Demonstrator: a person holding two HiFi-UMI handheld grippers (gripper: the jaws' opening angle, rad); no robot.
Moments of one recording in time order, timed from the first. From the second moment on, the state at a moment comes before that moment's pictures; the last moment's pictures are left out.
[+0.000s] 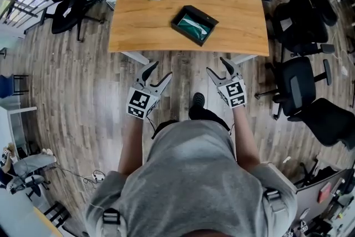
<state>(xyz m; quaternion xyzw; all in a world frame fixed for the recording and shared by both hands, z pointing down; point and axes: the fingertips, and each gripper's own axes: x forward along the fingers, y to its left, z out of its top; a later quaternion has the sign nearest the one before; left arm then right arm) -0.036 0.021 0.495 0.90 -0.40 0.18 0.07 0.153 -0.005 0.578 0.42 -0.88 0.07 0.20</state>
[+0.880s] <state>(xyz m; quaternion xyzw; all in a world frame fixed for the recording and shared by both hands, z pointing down) -0.014 -0.013 0.490 0.86 -0.47 0.16 0.07 0.164 -0.072 0.572 0.34 -0.92 0.06 0.20</state>
